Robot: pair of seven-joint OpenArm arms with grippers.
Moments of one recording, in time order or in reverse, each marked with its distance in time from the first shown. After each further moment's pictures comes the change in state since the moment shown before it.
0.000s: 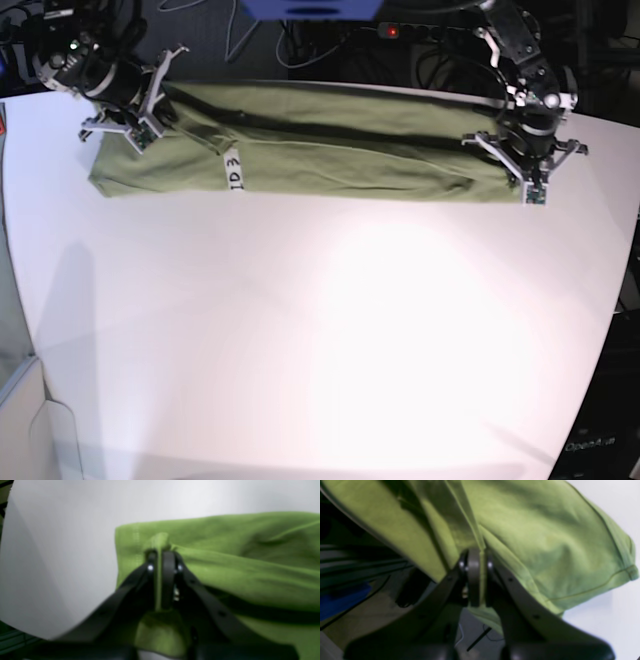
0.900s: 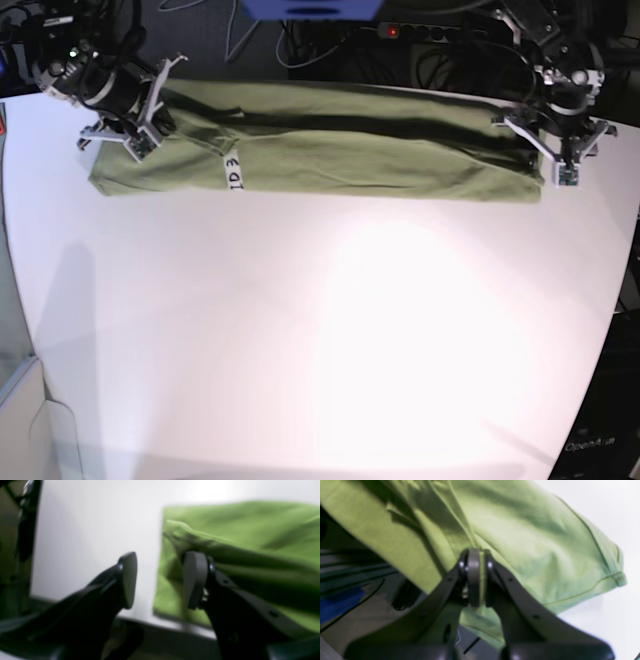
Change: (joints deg) left arm 1.9 0.3 -9.6 5.7 -1.5 -6.2 -0.2; right arm 2.2 0.0 0.0 -0.3 -0.2 0.0 -0.7
